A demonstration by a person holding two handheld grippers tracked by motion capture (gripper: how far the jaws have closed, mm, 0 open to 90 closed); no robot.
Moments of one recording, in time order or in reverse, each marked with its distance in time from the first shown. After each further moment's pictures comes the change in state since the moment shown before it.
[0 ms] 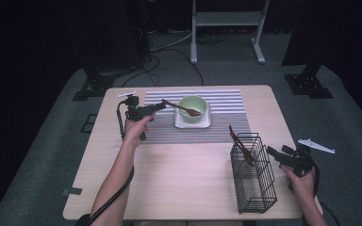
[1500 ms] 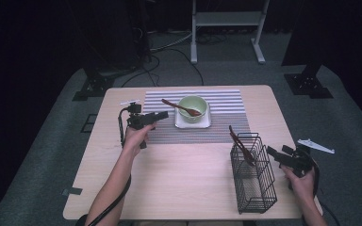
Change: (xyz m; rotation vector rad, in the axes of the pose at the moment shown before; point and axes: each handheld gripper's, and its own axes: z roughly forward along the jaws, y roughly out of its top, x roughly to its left) left arm -0.004 -0.023 -0.004 0.042 -0.033 0.029; right arm 0.001 0.000 0.000 -0.002 -0.014 -0.011
